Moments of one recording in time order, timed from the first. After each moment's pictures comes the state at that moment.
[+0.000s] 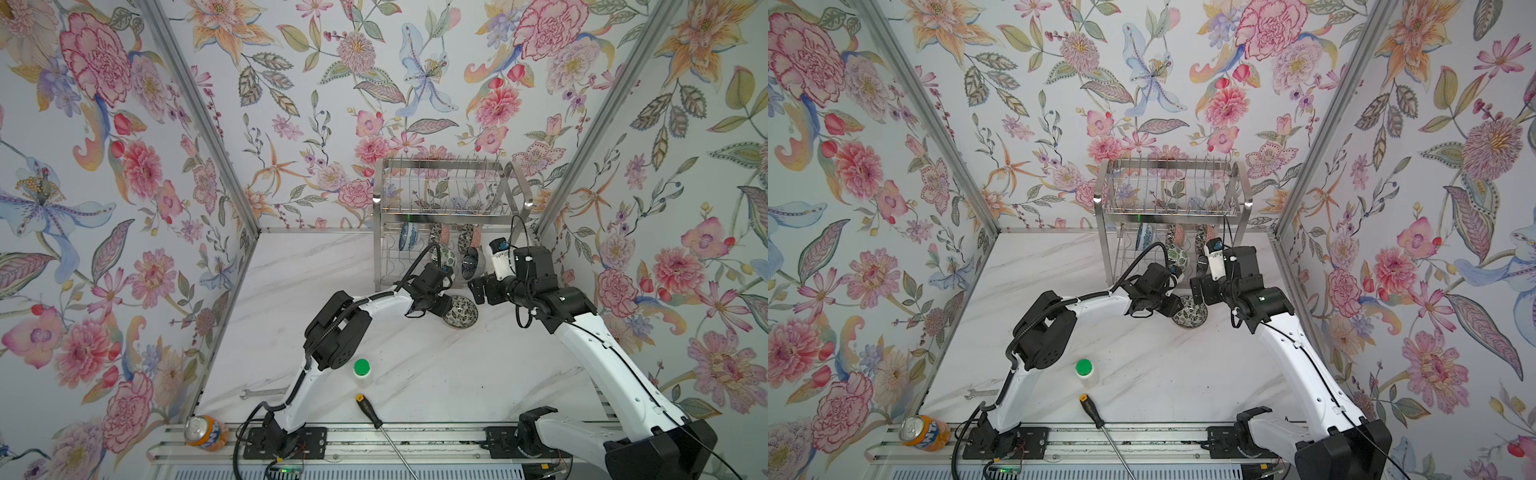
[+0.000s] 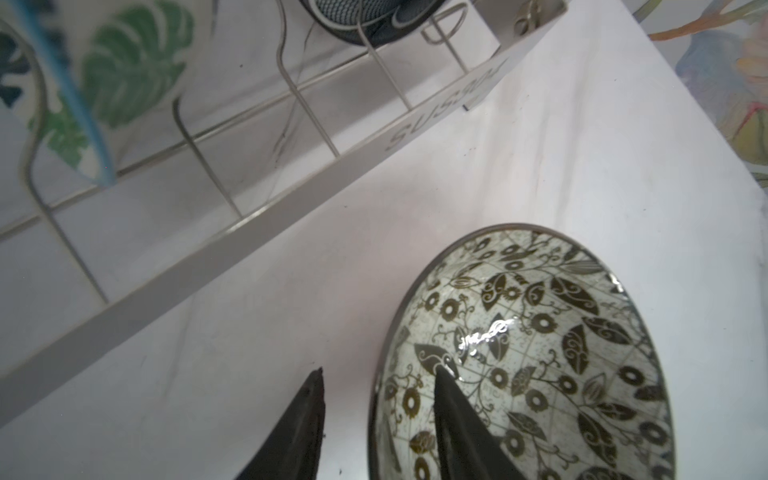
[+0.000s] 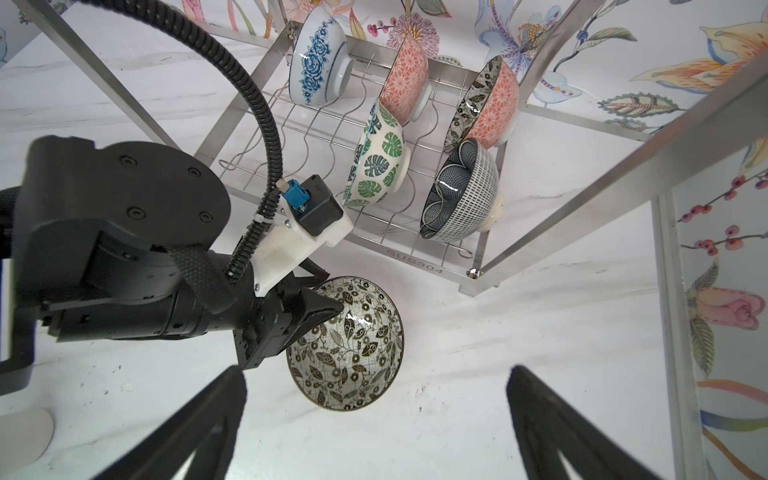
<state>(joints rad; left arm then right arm) -0.83 2.27 1.69 -0.27 0.17 -0.24 0.31 1.15 1.14 -0.69 -0.02 -0.04</state>
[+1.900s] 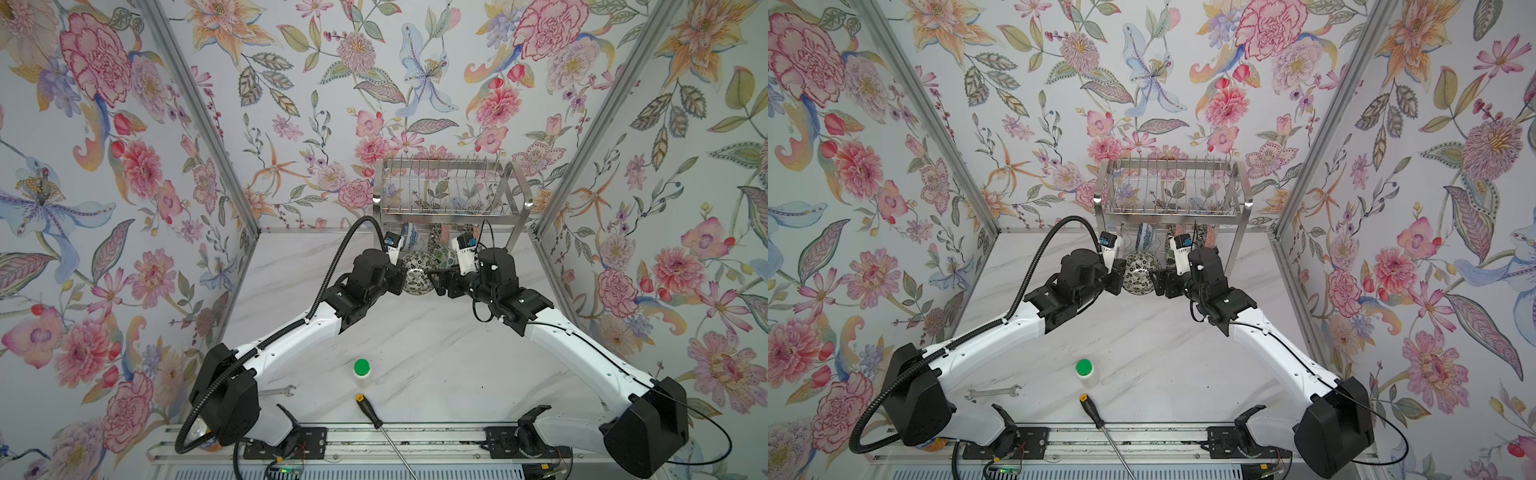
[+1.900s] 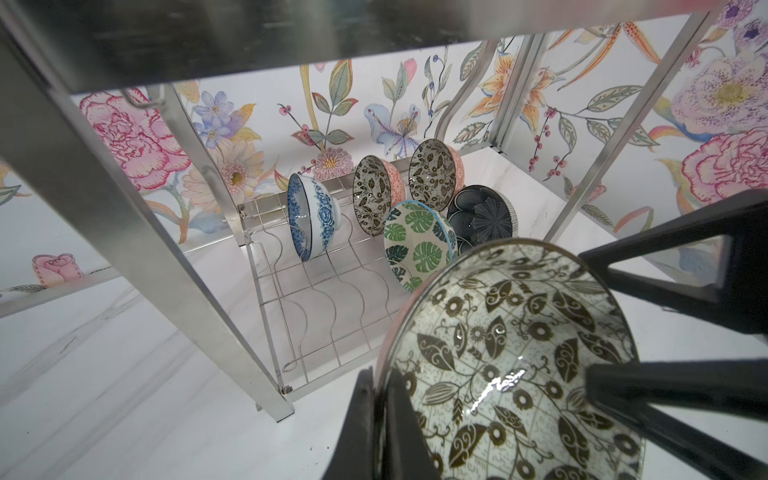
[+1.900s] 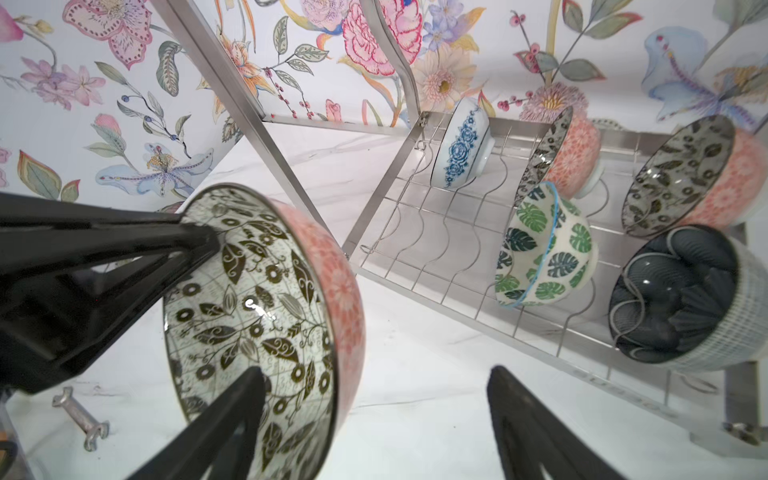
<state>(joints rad) -0.73 1.46 1.16 -0.05 -0.16 -0.13 0.53 1.30 1.06 -0.23 -0.11 0.25</state>
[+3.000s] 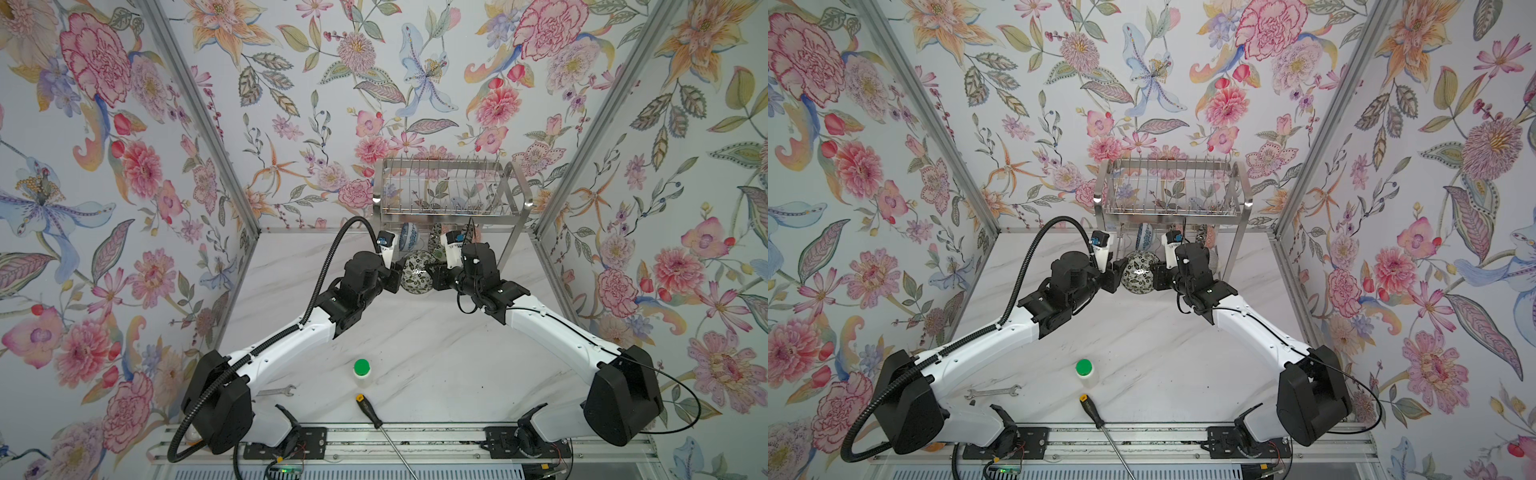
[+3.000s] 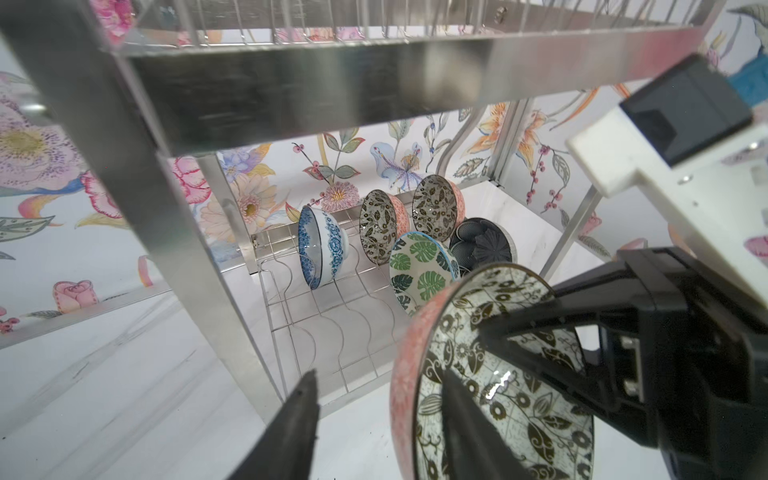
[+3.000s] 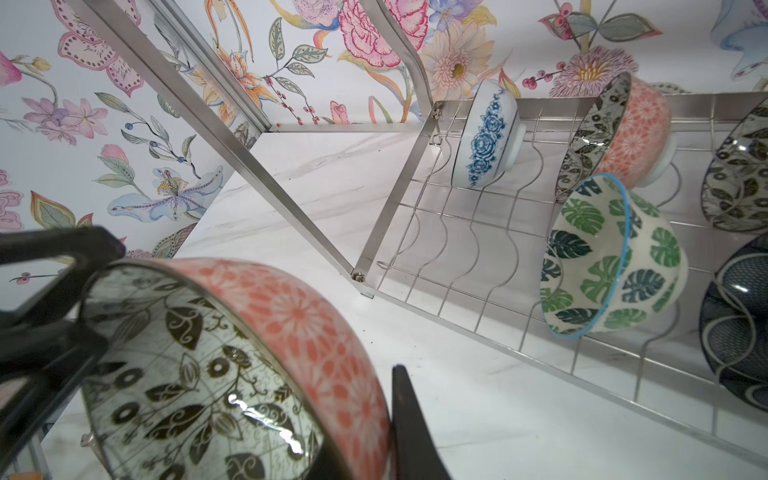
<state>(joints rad) -0.70 1.41 1.10 0.05 -0.17 -0.11 0.54 1.44 1.11 -0.13 -0.13 0.35</state>
